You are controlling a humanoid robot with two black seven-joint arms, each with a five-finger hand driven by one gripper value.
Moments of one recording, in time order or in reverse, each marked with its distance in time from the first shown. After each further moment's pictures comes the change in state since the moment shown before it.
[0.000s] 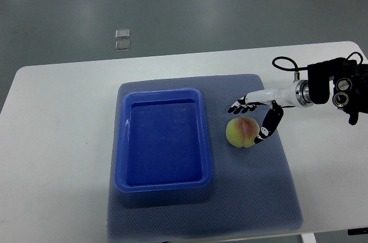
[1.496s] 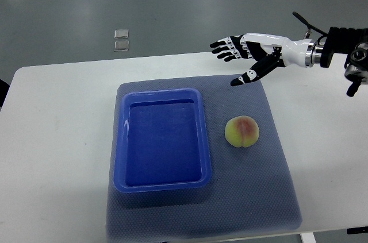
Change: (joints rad) left arm 0.000 0.000 0.001 -0.003 0.000 0.000 0.000; right arm -0.168 0.075 0.536 -0.307 0.021 0.308 0.273
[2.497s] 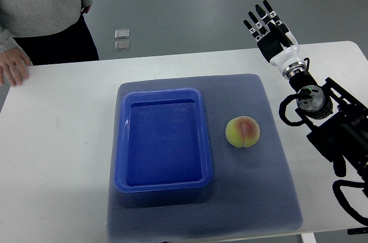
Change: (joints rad) left arm 0.000 0.000 -0.003 0.006 0.000 0.000 0.000; right arm -0.294 0.536 0.663 -0.448 0.829 -0.268 0.062
